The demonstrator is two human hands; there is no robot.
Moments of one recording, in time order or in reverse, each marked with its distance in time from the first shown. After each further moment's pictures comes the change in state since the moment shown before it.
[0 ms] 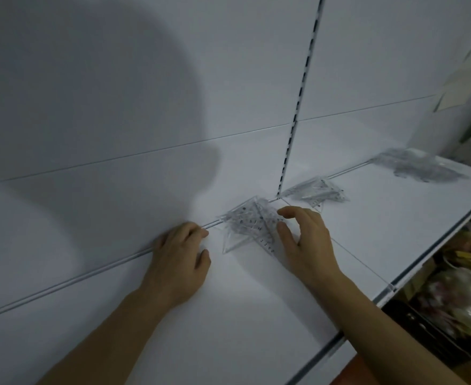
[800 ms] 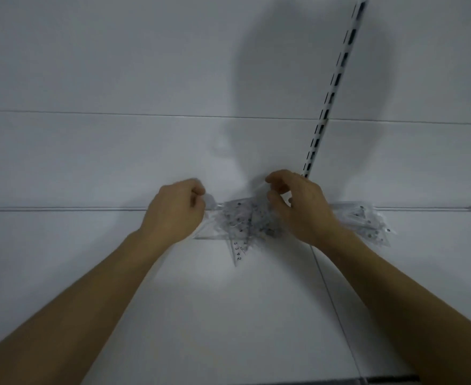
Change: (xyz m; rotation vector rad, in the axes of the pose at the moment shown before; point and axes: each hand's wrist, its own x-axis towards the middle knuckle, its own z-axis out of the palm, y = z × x) left_hand 0.058 0.069 0.009 -0.021 0.349 -0.485; right_hand 0.135 0.055 0.006 0.253 -0.467 -0.440
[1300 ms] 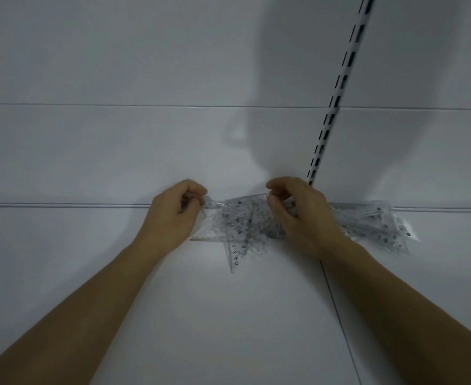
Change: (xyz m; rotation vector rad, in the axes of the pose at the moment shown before) left_hand -0.010 -0.004 0.020 -0.342 0.030 -0.111; right_hand -0.007 0.020 0.014 0.108 -0.041 0.016
